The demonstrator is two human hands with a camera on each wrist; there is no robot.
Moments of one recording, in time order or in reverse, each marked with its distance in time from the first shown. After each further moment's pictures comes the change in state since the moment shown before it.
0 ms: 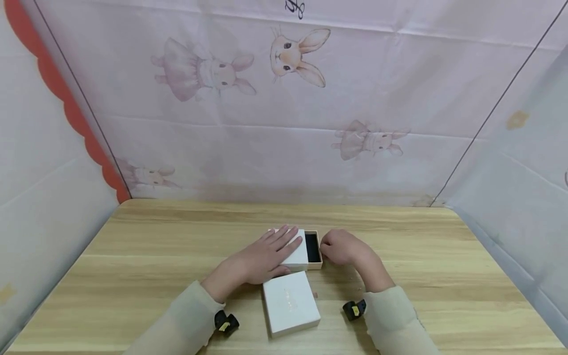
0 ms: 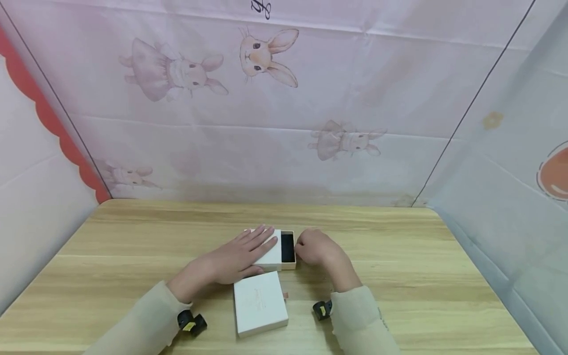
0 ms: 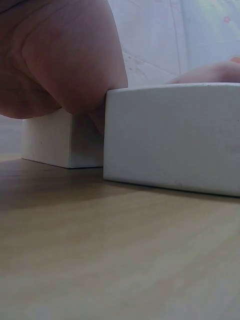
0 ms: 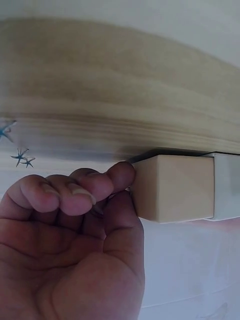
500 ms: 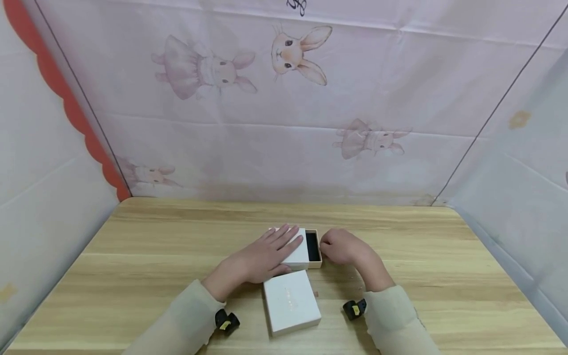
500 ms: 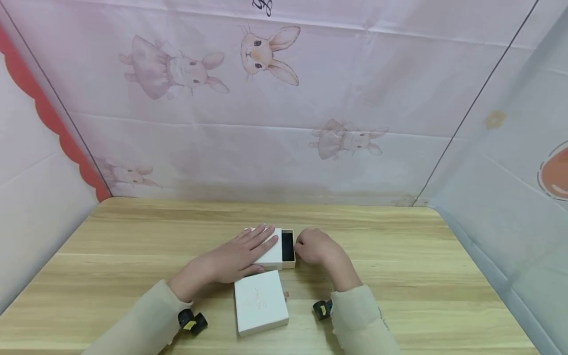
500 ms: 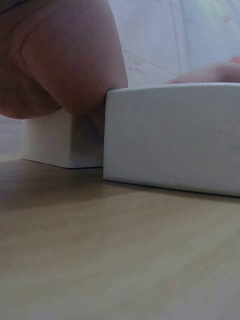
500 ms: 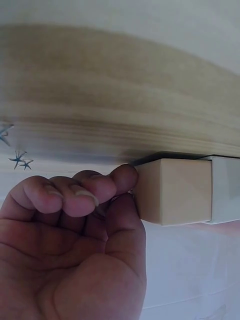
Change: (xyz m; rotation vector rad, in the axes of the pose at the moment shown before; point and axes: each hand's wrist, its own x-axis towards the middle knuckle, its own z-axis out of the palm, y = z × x) left_hand 0.000 0.000 0.000 -0.005 -0.003 0.001; right_hand 0.002 0.001 0.002 -0.013 0.000 -0.025
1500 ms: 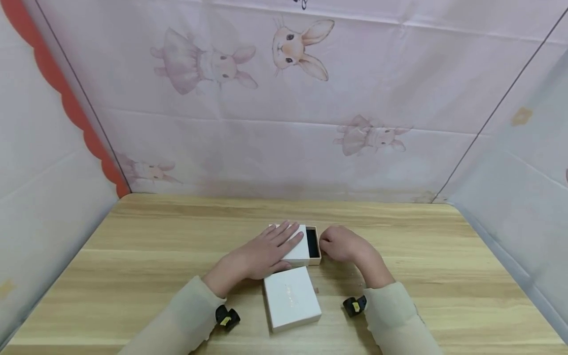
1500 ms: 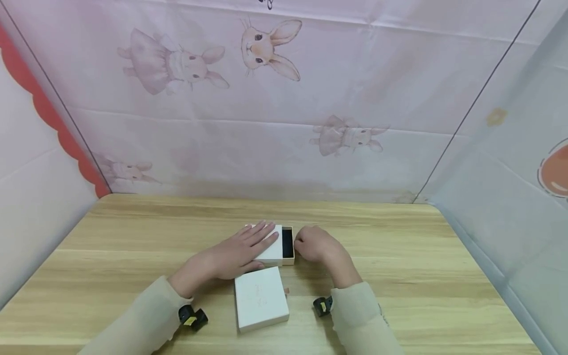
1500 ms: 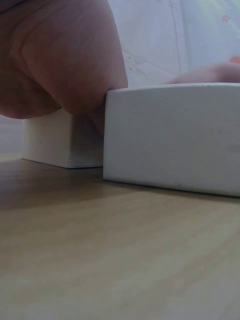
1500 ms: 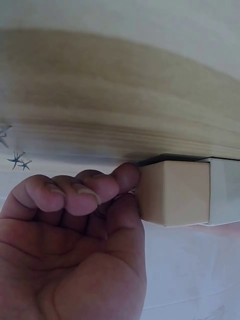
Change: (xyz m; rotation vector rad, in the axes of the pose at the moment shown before) left_hand 0.000 0.000 -0.002 -0.019 -0.009 -0.009; right_hand 0.002 -0.001 0.000 0.002 -0.010 -0.025
